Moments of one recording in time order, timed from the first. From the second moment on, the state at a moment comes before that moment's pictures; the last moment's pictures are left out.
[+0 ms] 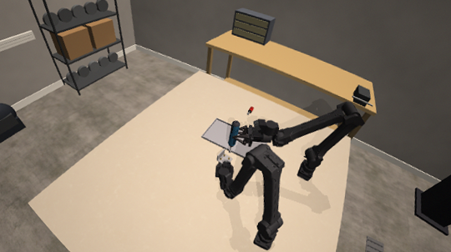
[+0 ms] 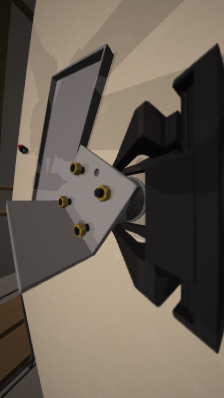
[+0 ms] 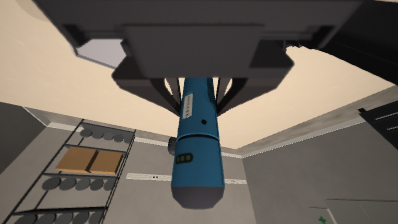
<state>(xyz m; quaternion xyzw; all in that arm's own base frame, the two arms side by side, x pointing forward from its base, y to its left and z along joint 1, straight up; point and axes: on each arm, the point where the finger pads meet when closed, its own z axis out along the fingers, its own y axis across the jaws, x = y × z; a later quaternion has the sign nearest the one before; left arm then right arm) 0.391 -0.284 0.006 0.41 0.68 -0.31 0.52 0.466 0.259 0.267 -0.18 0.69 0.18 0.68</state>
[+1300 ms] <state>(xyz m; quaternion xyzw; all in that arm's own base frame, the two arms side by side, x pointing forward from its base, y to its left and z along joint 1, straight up) 0.391 -0.284 0.006 0.41 0.68 -0.31 0.52 0.496 0.275 0.267 -0.18 0.69 0.18 0.68</state>
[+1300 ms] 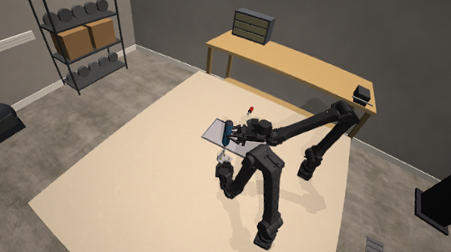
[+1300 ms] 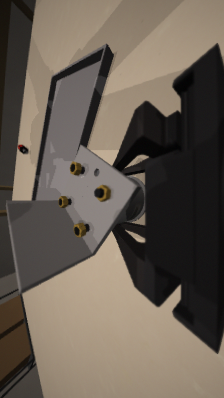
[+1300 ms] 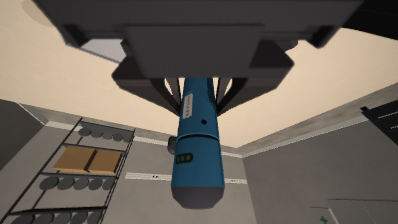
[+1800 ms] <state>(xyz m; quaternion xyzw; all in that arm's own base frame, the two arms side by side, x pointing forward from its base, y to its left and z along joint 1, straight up) 0.391 -0.284 0.006 0.41 0.68 -0.31 0.52 0.500 0.277 0.270 -0.18 0.69 0.18 0.68</state>
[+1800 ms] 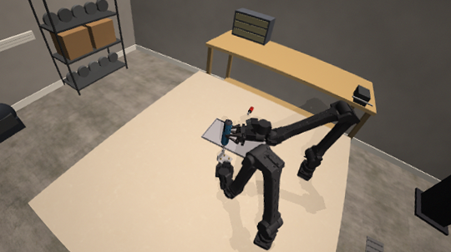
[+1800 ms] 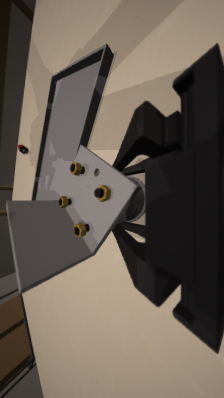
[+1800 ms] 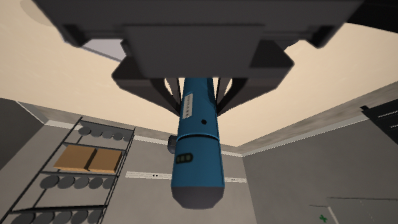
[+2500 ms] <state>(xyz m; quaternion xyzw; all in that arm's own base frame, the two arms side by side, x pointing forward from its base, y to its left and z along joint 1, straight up) 0.391 -0.284 0.006 0.41 0.68 -0.31 0.52 0.498 0.283 0.278 -0.17 0.68 0.18 0.69</state>
